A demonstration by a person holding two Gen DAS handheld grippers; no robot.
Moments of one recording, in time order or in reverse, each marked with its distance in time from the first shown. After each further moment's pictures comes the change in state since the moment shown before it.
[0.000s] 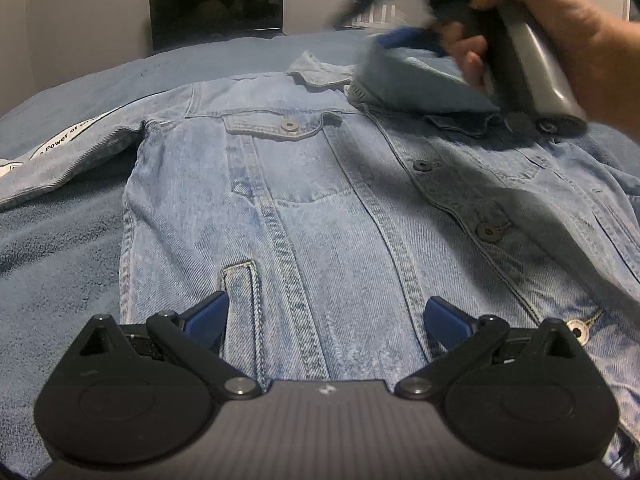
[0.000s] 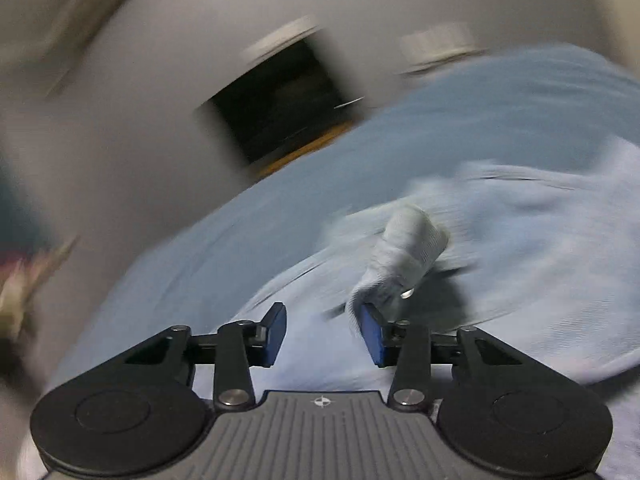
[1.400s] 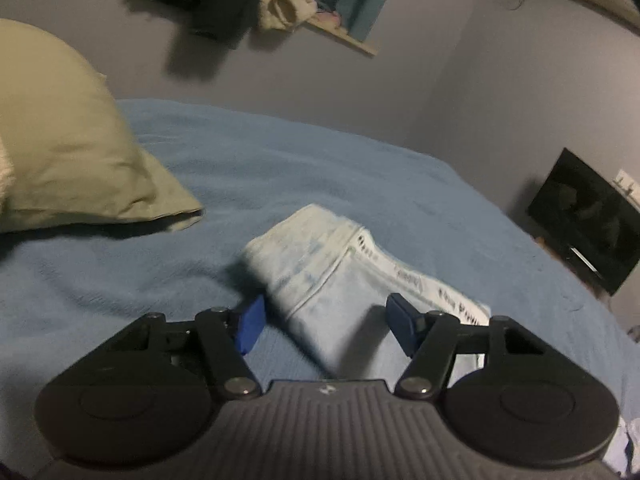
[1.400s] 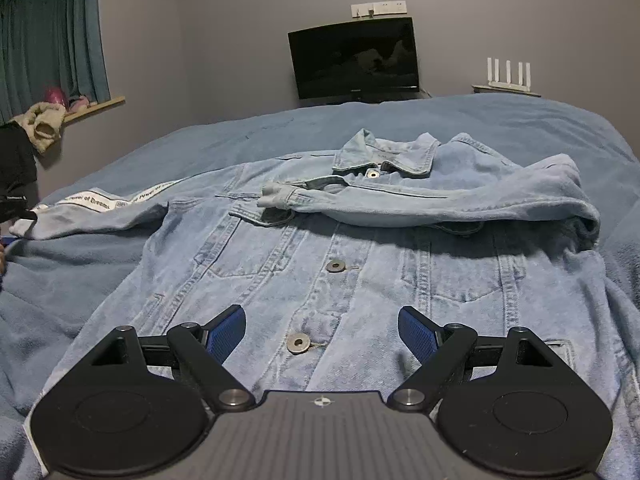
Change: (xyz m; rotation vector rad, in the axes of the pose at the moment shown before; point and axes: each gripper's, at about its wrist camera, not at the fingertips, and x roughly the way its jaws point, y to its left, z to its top) left arm -0.126 0.329 0.002 -0.933 -0.398 0.705; right arm -0.180 -0.025 -0.126 -0.373 0.088 -0.054
